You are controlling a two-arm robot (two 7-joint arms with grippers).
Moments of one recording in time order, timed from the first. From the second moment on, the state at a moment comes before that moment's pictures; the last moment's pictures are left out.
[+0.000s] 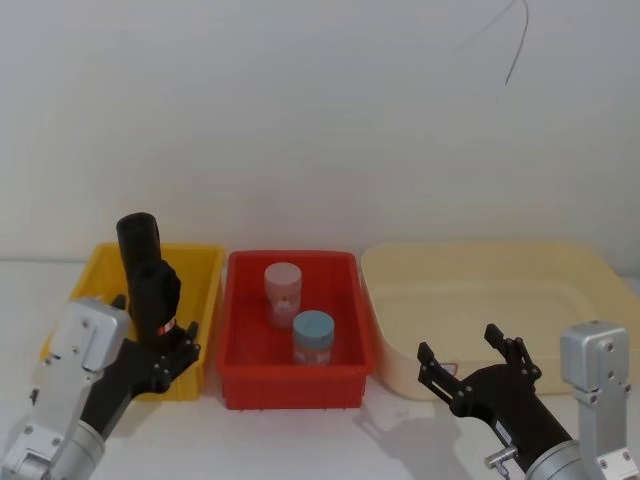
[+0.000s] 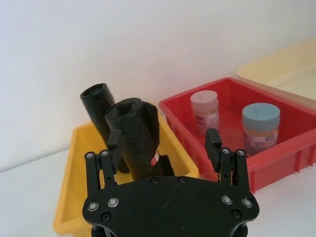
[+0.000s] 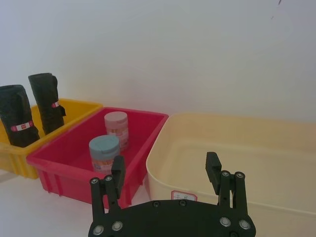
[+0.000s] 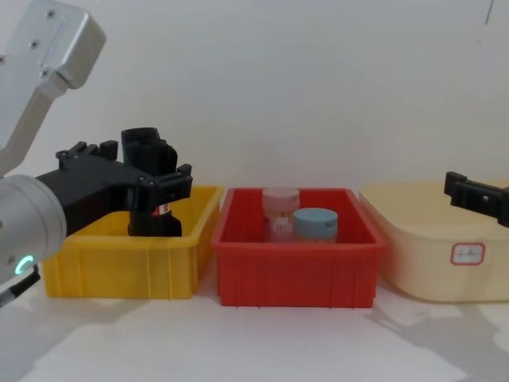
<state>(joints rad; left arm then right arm) -0.19 0.37 0.42 -1.67 -0.17 0.02 0.06 -0.01 0.34 -0.23 -1.77 0.29 0.03 0.07</state>
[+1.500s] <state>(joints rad) -0.33 0.27 0.37 -1.43 -0.20 0.00 -0.01 -0.01 0.34 -0.23 -1.77 0.29 0.03 0.07</state>
